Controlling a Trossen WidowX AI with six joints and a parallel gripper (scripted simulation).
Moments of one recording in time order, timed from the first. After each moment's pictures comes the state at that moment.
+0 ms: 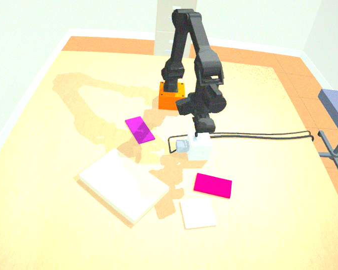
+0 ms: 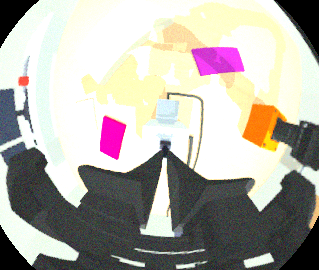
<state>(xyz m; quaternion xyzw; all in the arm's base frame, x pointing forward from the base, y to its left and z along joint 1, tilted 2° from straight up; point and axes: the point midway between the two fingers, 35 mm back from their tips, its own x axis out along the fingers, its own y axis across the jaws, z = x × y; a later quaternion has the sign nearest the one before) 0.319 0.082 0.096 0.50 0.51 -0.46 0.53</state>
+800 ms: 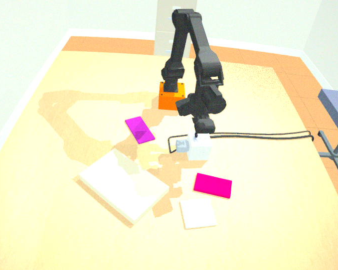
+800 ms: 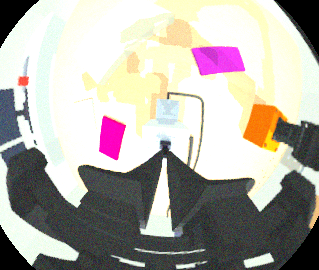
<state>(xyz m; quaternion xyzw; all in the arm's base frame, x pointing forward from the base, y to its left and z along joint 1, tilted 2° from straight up) 0.319 0.082 0.093 0.50 0.51 -0.46 0.53</state>
